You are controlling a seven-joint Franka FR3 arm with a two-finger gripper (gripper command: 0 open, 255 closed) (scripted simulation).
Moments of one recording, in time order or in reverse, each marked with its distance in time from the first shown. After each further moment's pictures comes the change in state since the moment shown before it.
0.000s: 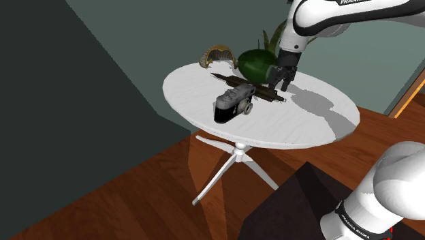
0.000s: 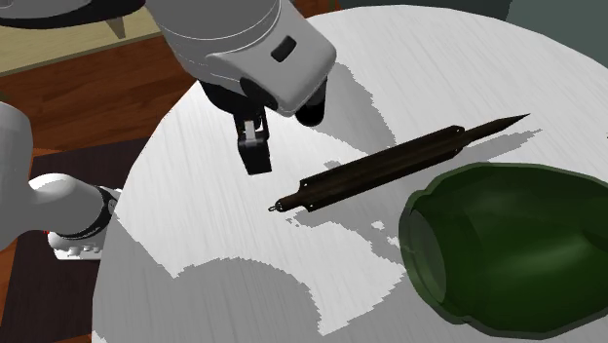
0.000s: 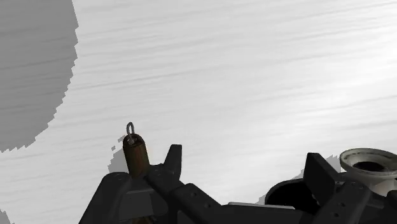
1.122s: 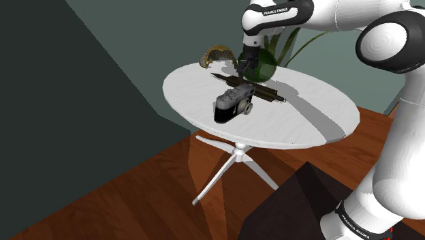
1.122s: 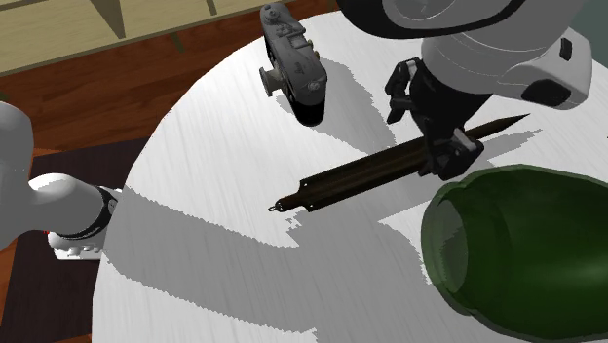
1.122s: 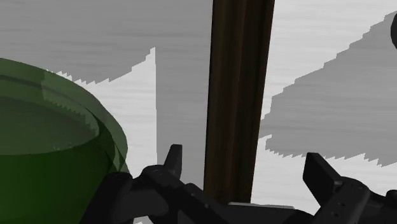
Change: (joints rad) arm -0.014 0.673 -0.044 0.704 0.029 -0.005 -0.253
